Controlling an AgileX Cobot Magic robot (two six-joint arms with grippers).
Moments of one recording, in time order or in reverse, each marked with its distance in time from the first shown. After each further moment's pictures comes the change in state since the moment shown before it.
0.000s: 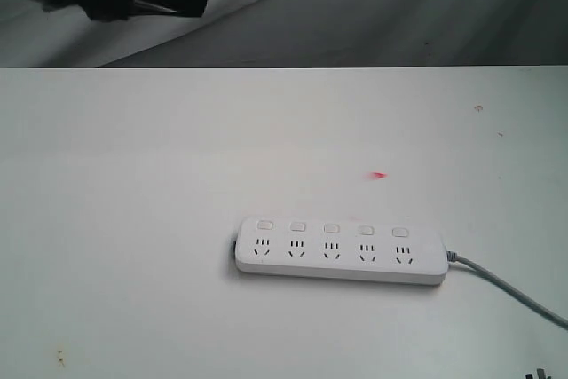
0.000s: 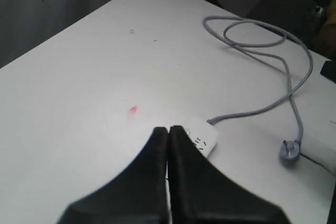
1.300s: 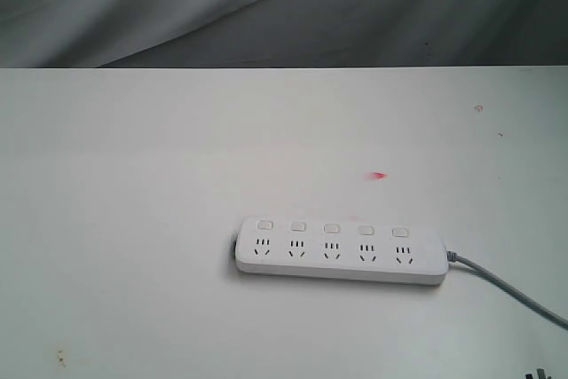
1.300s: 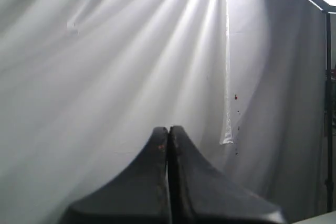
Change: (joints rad) left arm -0.011 -0.546 0.156 0.834 -0.641 -0.853; right arm 0.000 0.000 0.000 0.000 0.000 0.000
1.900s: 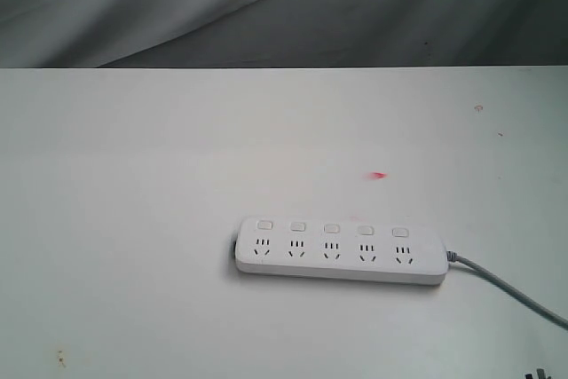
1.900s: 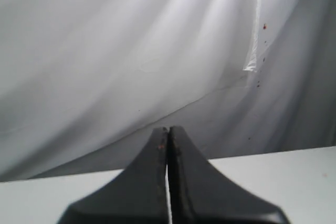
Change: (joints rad) left arm 0.100 -0.308 0.564 -0.037 -0.094 -0.012; right arm 0.000 0.000 0.000 0.000 0.000 0.000
